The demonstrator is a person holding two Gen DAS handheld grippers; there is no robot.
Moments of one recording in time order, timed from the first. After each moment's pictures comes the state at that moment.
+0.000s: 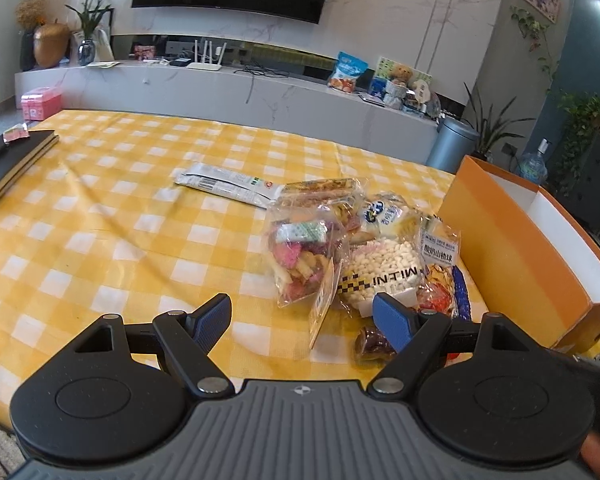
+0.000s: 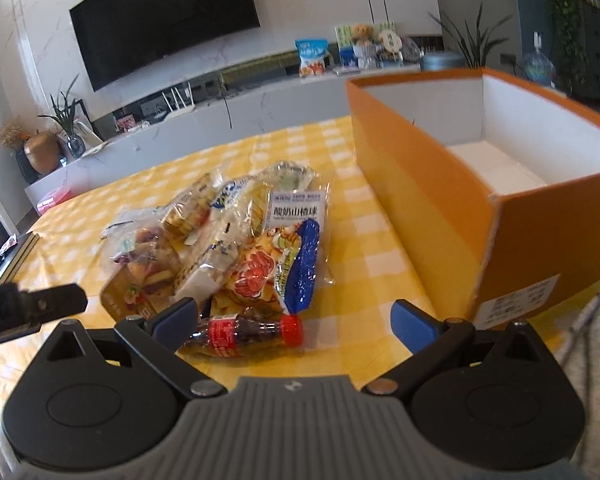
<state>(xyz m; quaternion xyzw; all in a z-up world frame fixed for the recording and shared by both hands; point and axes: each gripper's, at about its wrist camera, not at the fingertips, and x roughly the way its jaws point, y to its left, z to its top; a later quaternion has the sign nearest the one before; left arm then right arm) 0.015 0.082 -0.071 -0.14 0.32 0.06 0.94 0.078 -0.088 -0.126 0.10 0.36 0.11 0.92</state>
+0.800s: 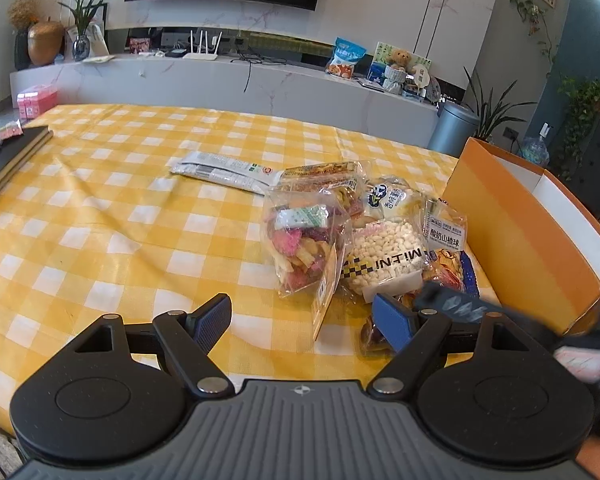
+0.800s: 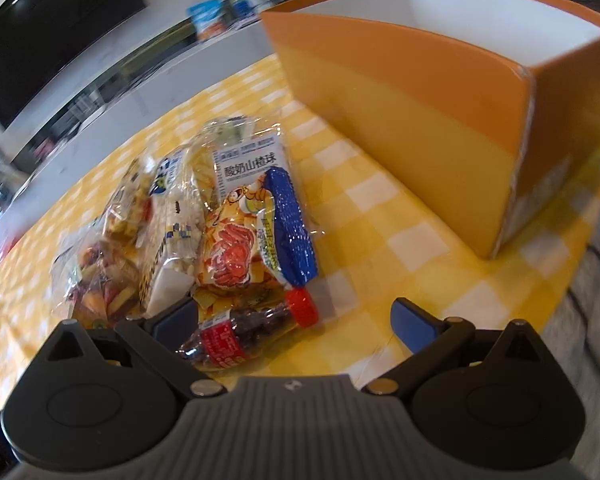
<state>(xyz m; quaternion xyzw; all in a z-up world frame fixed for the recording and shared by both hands) 0.025 0.080 -0.075 -0.12 0.34 0.06 0.93 0.089 -0.050 -0.145 0.18 0.42 -0.04 0.89</state>
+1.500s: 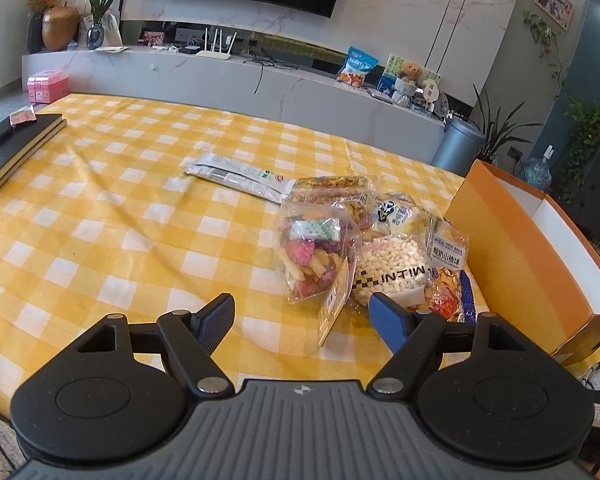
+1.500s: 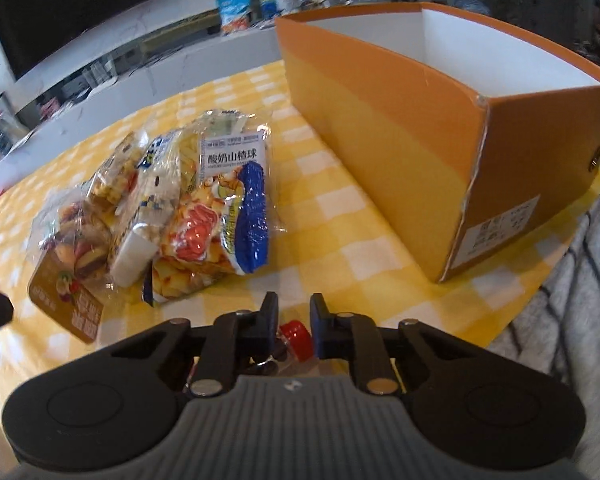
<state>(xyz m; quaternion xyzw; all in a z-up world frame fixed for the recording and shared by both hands) 0.017 0.094 -0.066 -0.16 0.33 0.07 0.93 0.080 -0.085 -0.141 0.10 0.43 0.01 0.90</state>
